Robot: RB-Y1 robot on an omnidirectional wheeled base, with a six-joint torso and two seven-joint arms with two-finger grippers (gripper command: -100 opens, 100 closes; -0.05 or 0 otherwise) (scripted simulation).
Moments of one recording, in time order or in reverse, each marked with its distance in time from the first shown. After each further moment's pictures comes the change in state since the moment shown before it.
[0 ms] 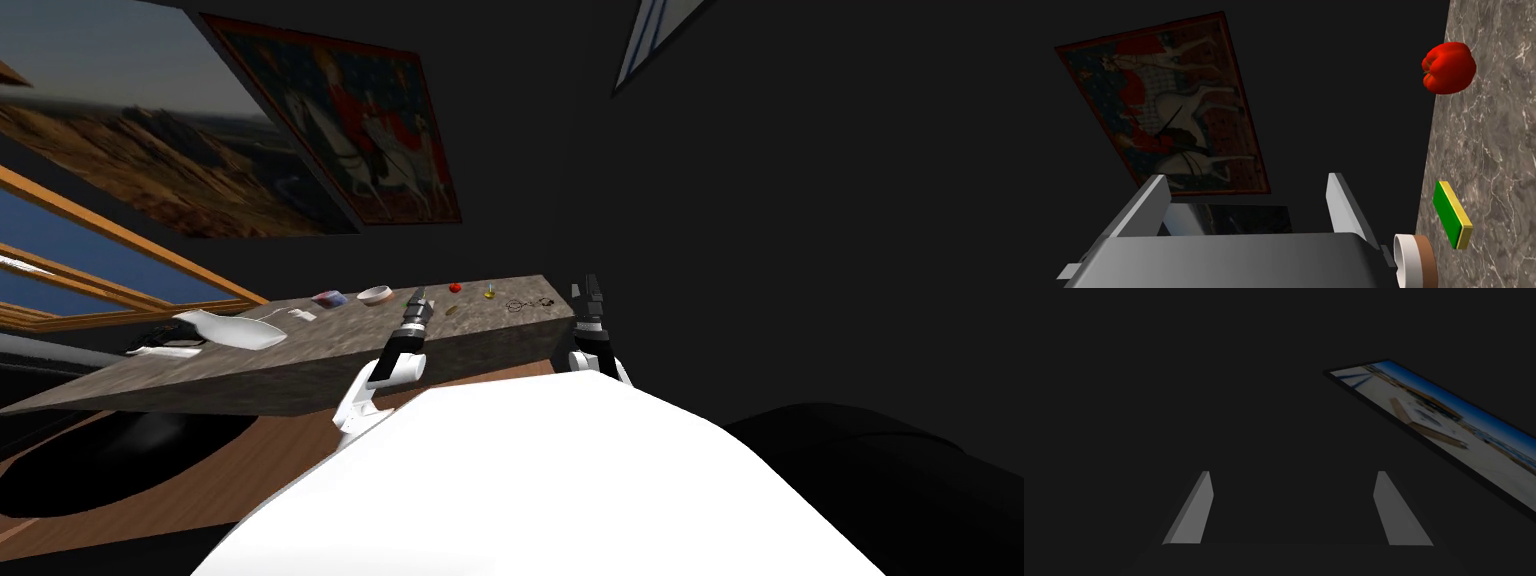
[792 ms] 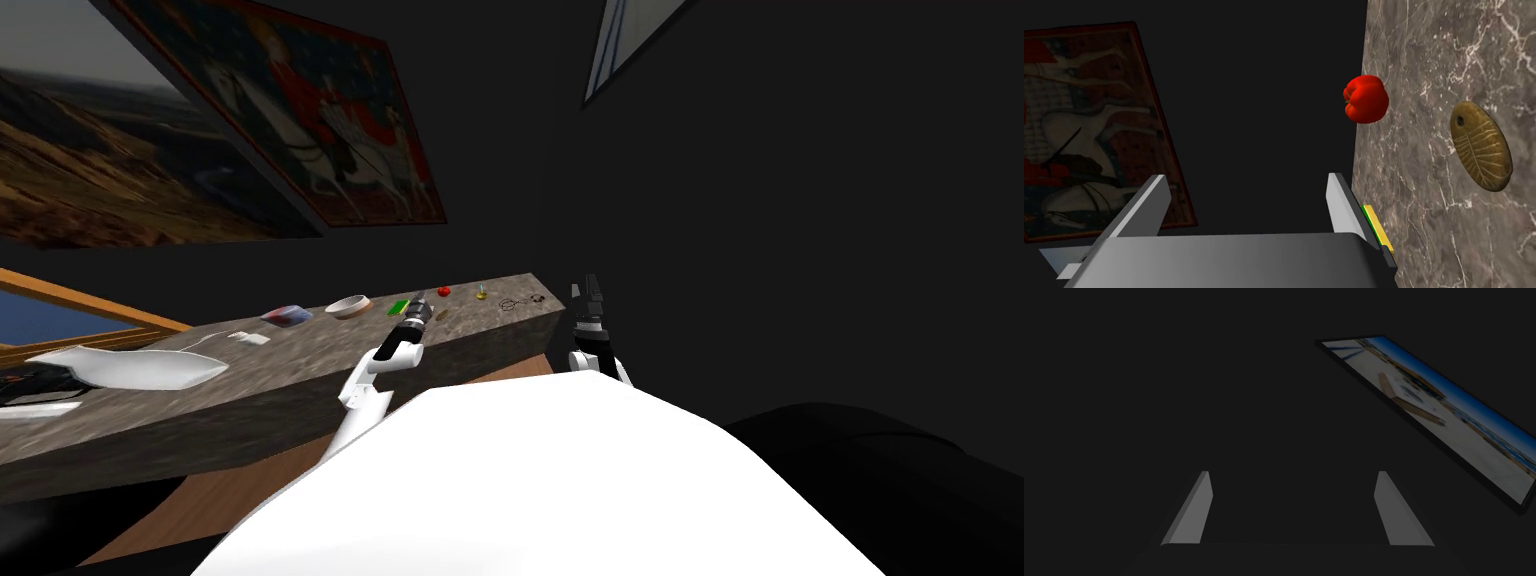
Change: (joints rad) left arm -0.122 0.074 0.036 0.142 0.055 0.235 0.108; right arm 0.000 0.000 0.000 0.000 0.000 0.000 0.000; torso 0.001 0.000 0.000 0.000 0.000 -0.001
